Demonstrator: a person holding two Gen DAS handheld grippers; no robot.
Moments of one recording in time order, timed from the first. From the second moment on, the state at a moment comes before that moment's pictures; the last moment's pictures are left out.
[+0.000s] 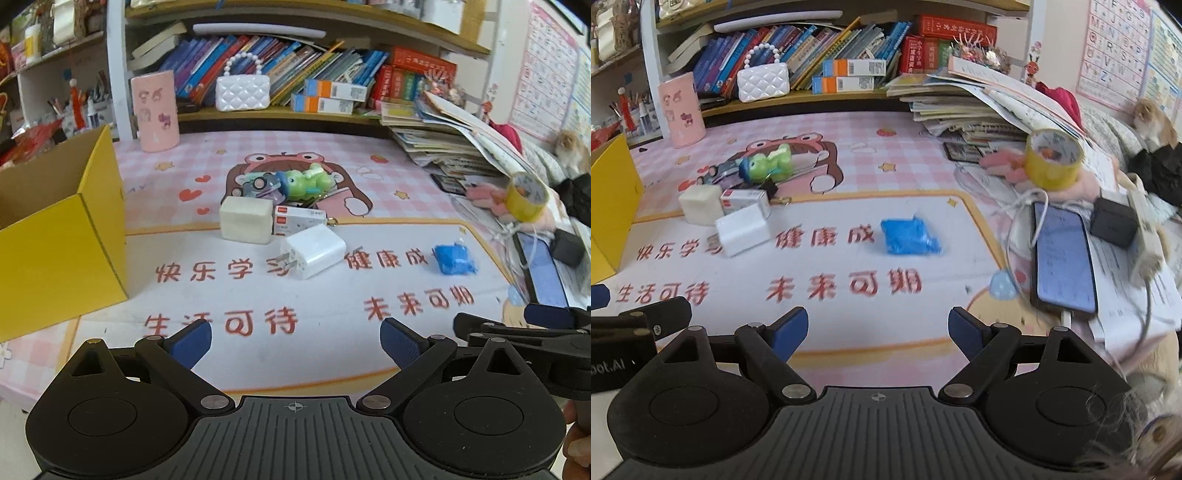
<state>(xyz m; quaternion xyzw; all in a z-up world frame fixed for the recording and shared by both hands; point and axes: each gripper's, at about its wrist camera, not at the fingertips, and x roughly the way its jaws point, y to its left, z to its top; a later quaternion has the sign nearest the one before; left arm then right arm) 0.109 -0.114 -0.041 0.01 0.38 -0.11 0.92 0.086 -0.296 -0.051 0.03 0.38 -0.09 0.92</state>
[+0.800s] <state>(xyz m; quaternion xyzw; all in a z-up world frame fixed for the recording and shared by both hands) 0.202 -0.170 -0.059 0.01 0.40 -0.04 0.91 0.191 -0.358 -0.086 0.02 0.40 -0.03 0.92</state>
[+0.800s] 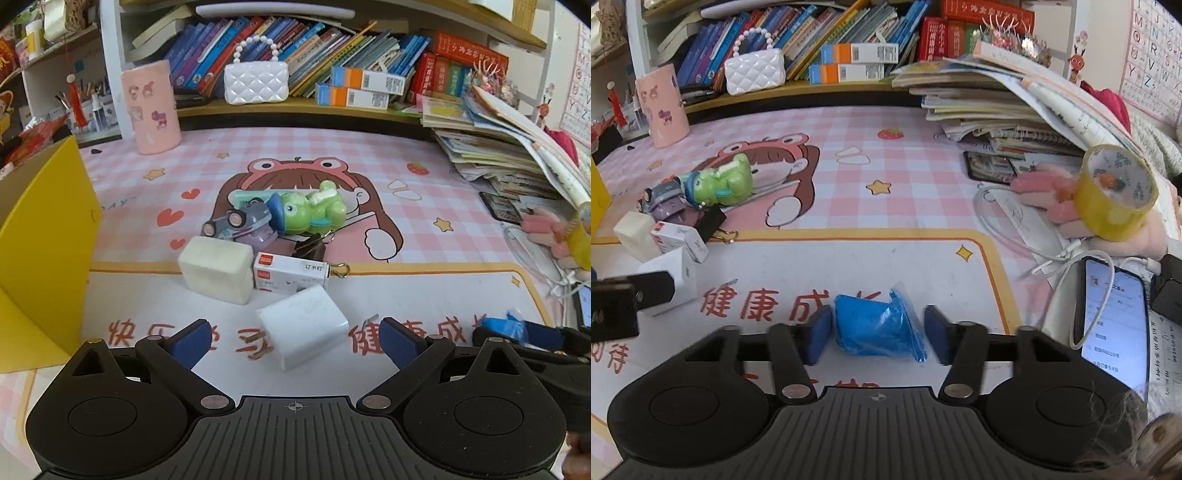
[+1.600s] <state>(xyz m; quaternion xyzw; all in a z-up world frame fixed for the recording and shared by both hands) 0.174 -0.131 -0.057 -0.03 0.41 -0.03 0.91 0.148 -0.313 -0.059 0.02 0.38 0.04 0.92</state>
